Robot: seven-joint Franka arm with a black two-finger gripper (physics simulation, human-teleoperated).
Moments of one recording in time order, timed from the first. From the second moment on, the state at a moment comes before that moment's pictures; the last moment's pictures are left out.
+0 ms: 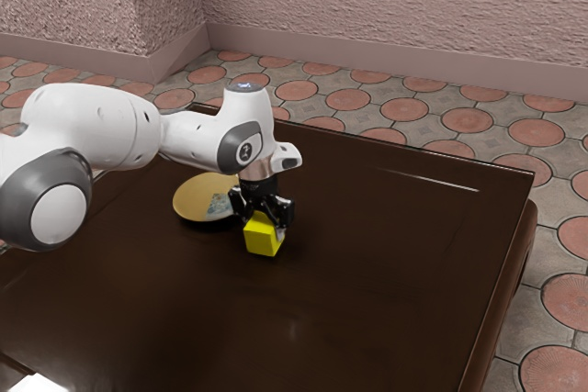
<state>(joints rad) -0.15 0.63 0.09 -1.59 -0.09 2.15 -0.07</state>
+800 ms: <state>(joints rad) 0.08 0.60 -0.03 -1.46 0.02 2.05 -0.01</state>
